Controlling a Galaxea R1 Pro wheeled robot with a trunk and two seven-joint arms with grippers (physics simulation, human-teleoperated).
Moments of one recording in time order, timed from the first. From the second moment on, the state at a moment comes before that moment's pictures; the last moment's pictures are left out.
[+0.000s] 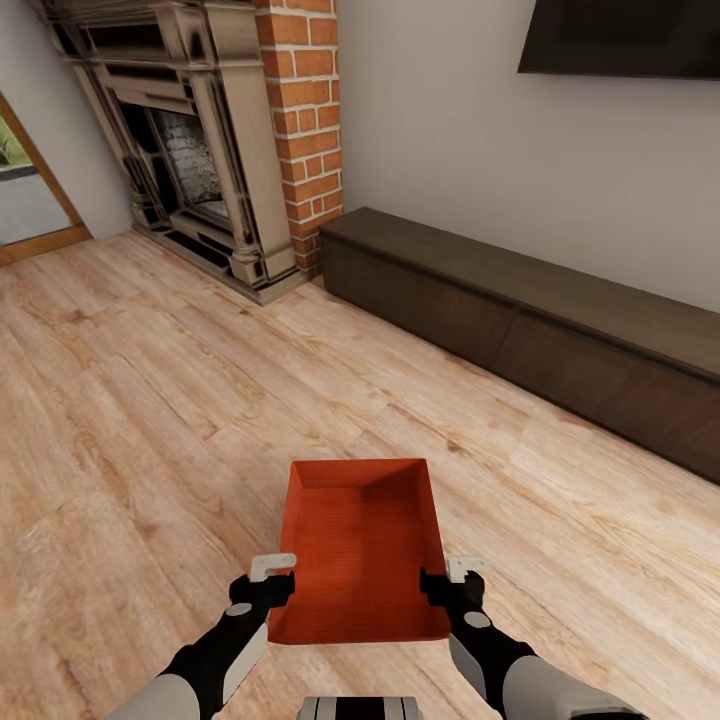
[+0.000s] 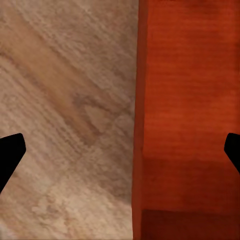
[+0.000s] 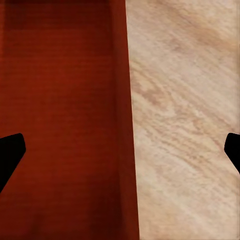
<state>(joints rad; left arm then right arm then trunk) -0.57 -0.05 -0.30 -0.41 0.29 -0.01 0.24 -0.67 0.11 0.01 -0.12 0.05 -0.28 -0.17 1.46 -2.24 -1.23</state>
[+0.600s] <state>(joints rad) -0.57 -0.05 -0.29 -0.41 0.28 -0.01 0.24 -0.67 0.11 0.01 -0.12 0.04 -0.28 -0.18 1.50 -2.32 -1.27</state>
